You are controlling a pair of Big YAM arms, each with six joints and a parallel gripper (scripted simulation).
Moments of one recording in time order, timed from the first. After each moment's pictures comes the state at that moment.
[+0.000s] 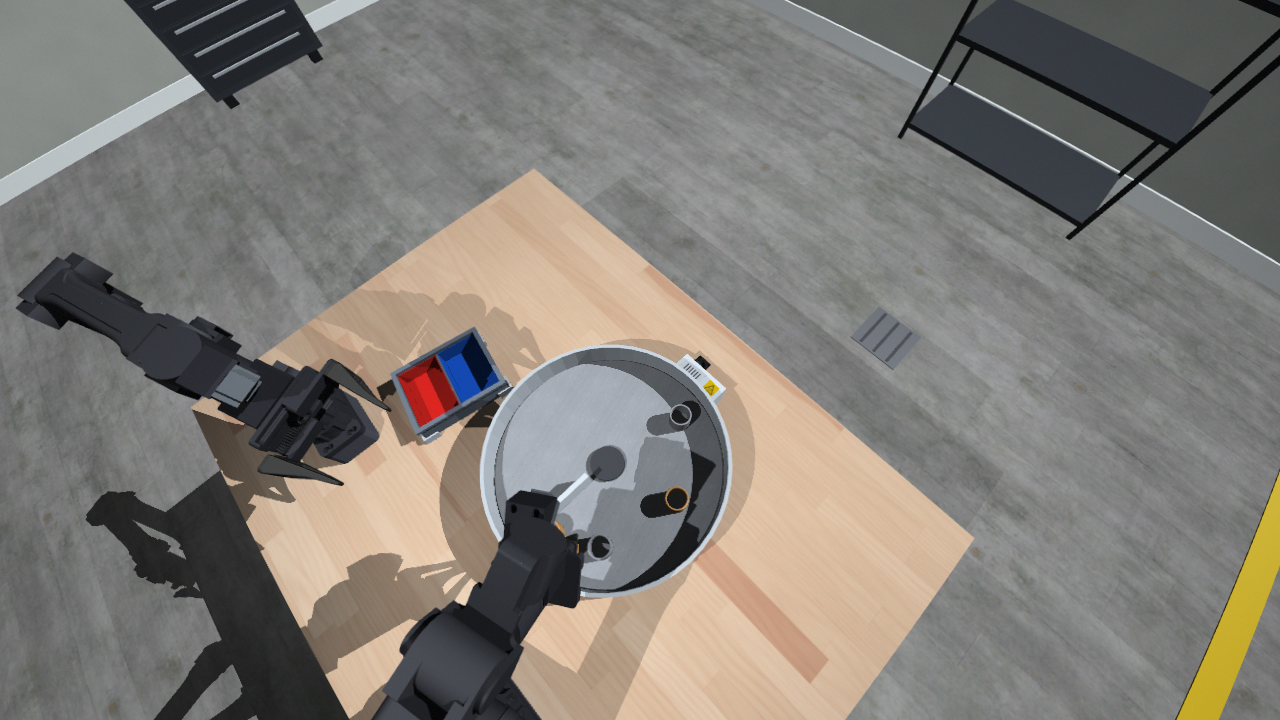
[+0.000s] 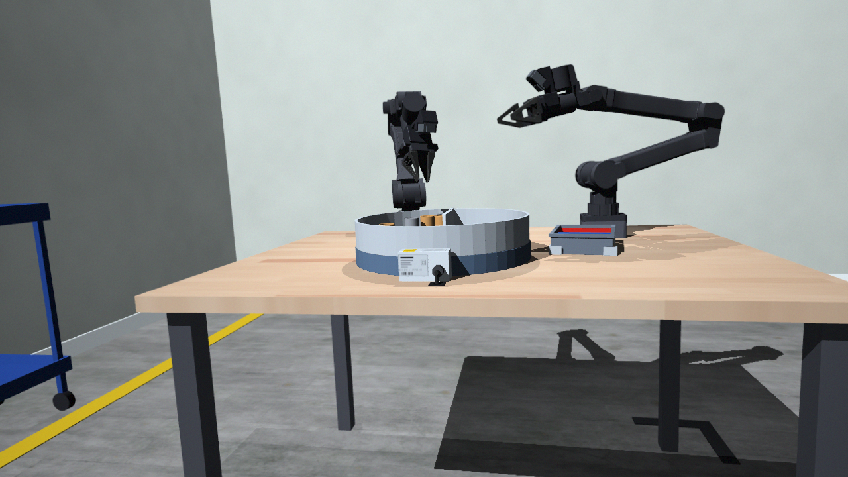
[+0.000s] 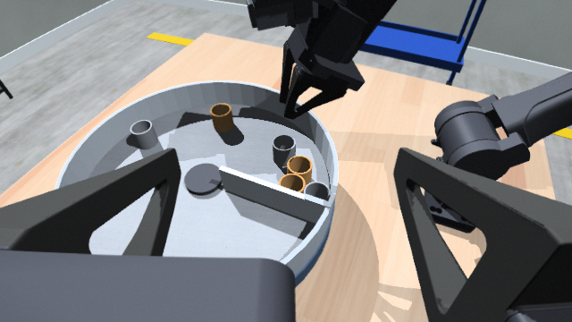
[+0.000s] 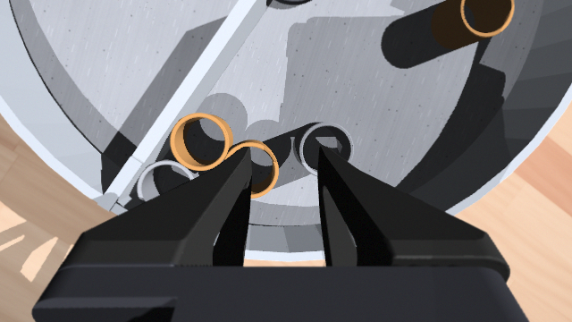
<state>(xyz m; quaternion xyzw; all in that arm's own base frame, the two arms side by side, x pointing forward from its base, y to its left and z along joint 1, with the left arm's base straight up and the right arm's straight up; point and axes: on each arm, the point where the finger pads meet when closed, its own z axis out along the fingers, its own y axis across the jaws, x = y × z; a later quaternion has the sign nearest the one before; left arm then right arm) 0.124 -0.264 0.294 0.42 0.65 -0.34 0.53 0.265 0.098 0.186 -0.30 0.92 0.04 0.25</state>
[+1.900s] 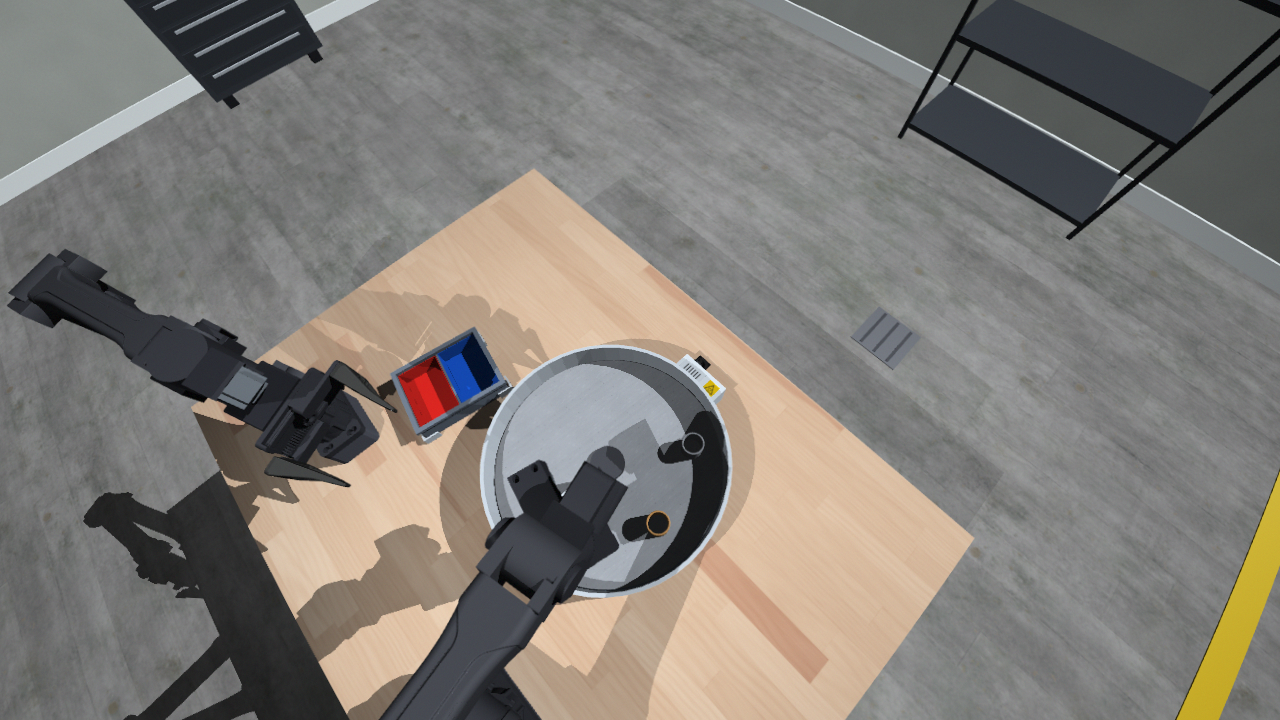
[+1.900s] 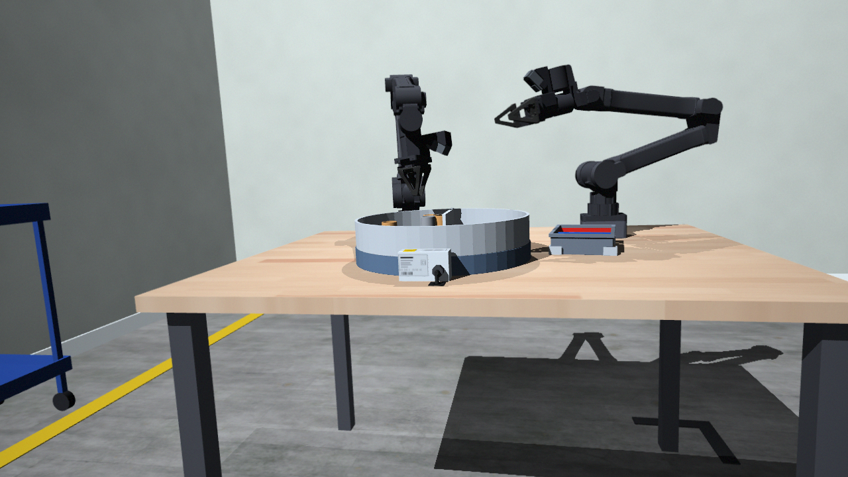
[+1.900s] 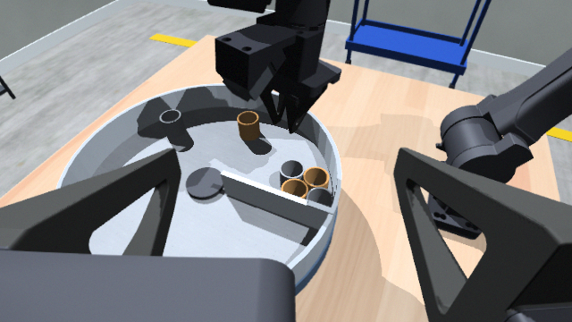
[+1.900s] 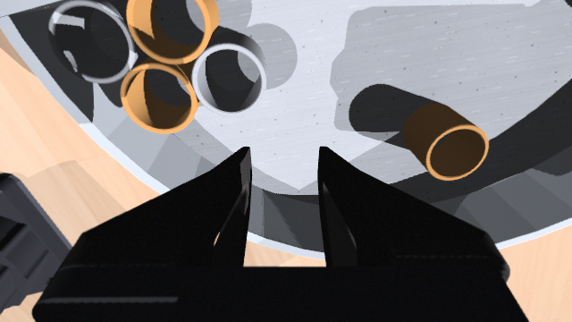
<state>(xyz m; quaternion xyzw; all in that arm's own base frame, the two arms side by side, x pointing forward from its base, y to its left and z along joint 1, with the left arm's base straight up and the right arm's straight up) 0.129 -0.271 0.294 0.41 0.66 -0.34 0.54 0.279 0.085 0.151 -0.61 0.79 0.01 0.07</state>
